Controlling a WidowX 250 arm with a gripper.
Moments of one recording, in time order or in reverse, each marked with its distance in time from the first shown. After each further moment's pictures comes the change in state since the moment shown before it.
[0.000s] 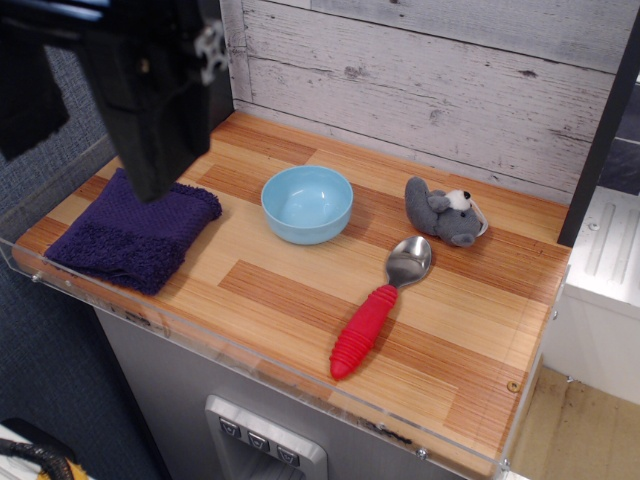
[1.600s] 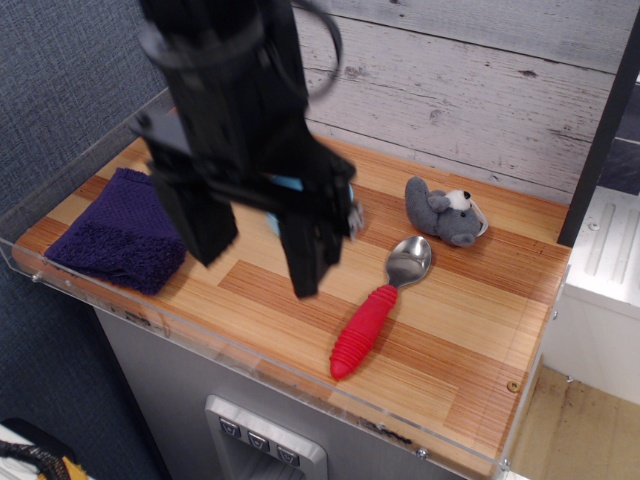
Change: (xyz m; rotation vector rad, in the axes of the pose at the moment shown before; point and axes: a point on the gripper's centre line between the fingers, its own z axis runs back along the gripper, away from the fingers) arm 0.051 -0.009 -0.112 -0.059 -0.006 -0.047
